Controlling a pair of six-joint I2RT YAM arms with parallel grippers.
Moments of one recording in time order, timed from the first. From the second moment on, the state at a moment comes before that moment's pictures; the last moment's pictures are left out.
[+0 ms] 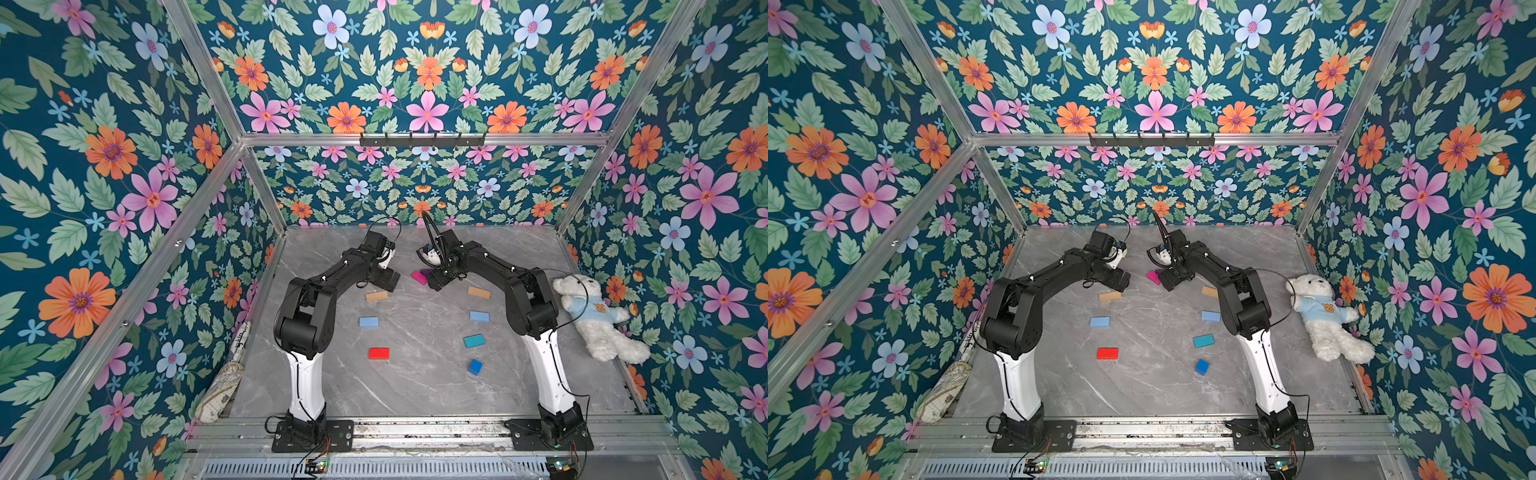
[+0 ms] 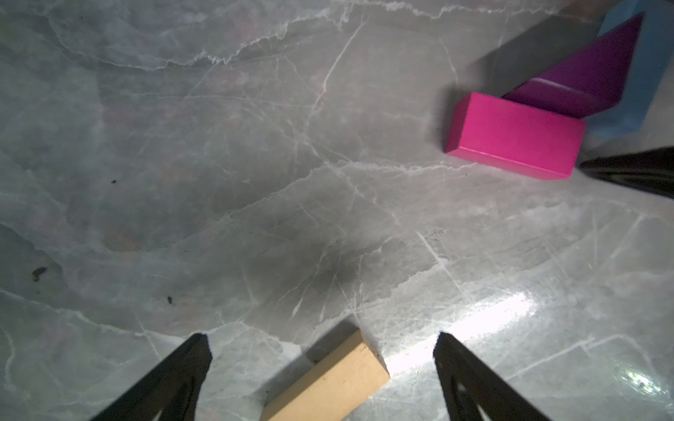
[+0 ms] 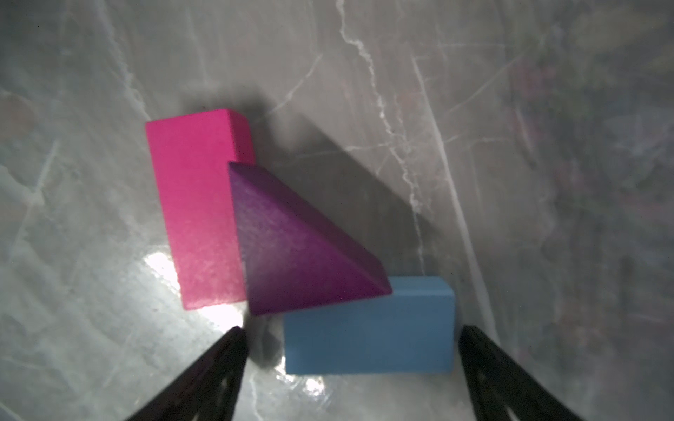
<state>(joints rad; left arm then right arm) -0.39 2.00 1.50 -0.58 0.04 0.13 0.50 2.35 1.91 -0.75 -0.06 -0.25</state>
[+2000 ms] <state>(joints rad) -0.41 2.00 1.51 -0.83 -0.17 0.03 0.24 1.98 1.39 -0.63 0.01 -0.19</state>
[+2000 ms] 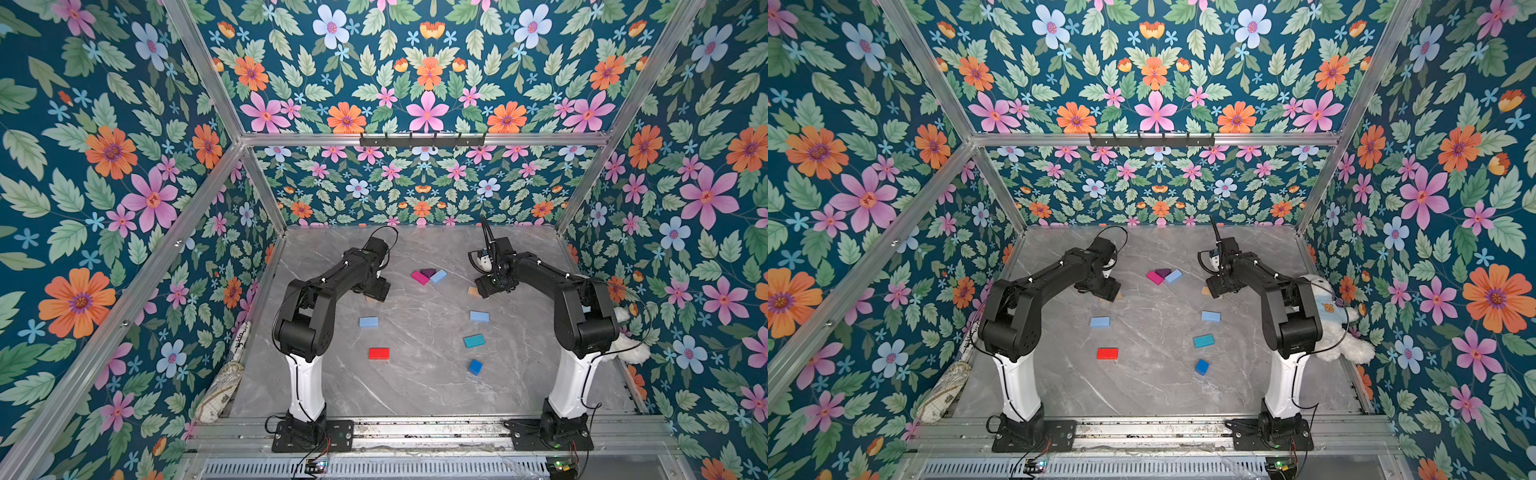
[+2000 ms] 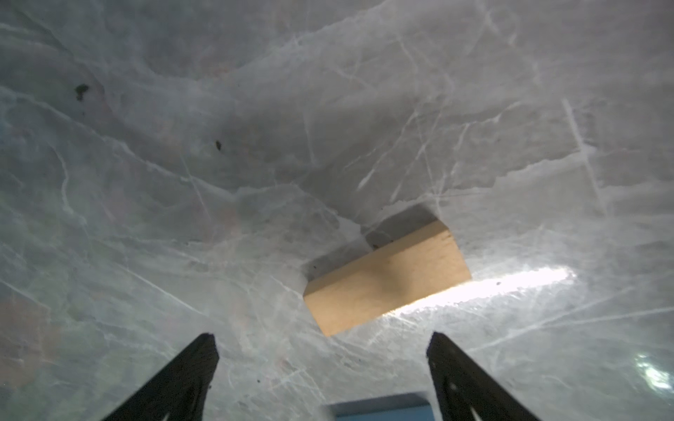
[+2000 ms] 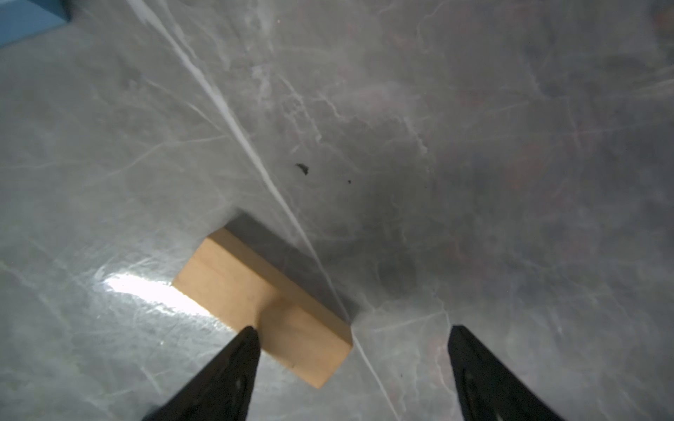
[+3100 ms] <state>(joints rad) -0.40 2.07 1.49 -0.79 -0.07 0.17 0.25 2.02 1.36 -0.59 -0.09 -0.27</state>
